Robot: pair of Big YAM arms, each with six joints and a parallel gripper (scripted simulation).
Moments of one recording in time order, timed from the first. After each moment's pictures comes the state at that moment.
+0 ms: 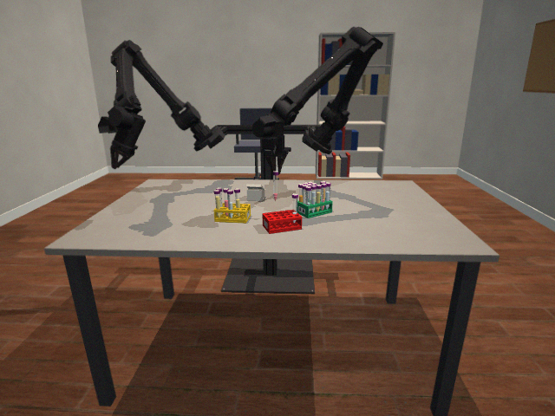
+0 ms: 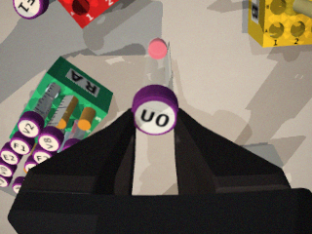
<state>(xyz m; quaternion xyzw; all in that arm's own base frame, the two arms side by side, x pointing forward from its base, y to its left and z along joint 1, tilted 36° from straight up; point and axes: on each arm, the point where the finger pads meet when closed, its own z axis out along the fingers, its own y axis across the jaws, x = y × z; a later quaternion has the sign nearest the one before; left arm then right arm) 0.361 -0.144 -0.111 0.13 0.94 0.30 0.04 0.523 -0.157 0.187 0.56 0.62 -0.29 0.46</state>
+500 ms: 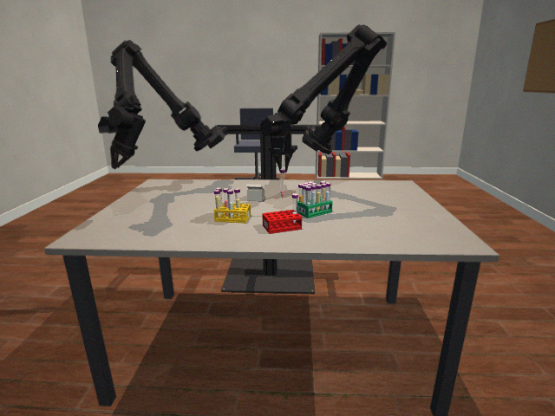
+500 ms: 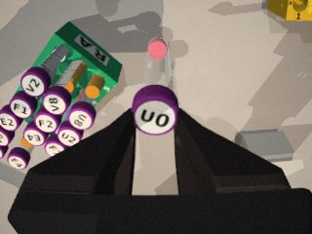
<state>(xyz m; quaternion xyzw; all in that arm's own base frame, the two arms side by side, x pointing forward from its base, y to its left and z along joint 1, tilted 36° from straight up) 0.329 -0.121 -0.100 0.11 0.95 0.31 0.05 0.523 -0.157 0.187 0.56 0.62 -0.29 0.46</state>
